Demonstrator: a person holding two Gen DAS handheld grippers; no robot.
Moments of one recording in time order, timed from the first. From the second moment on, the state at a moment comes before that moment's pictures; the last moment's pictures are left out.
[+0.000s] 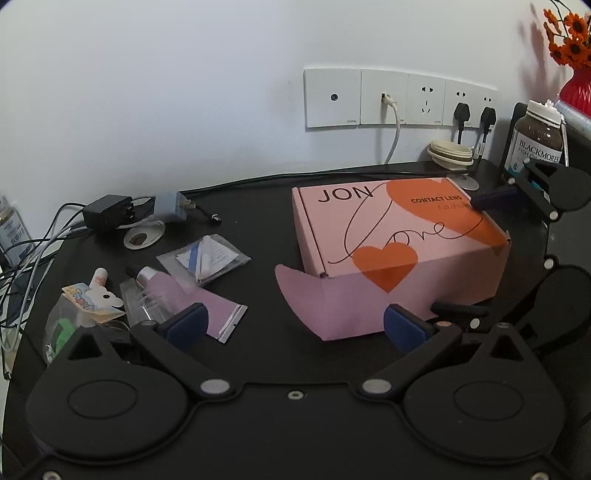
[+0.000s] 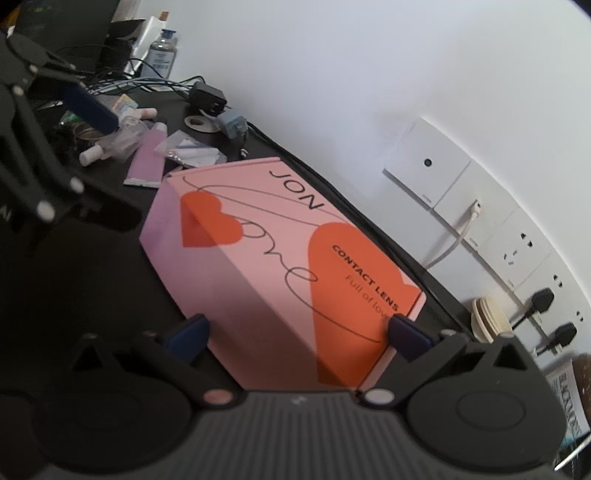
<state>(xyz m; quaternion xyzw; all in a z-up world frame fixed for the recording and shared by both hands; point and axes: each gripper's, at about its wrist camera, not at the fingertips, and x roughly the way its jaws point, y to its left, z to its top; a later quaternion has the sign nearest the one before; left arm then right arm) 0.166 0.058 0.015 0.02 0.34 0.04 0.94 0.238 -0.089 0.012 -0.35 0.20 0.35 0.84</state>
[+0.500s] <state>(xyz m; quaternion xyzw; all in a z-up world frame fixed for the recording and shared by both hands) 0.183 0.044 0.009 0.03 0.33 0.05 0.94 0.263 -0.095 0.011 -0.38 0.17 0.41 0.81</state>
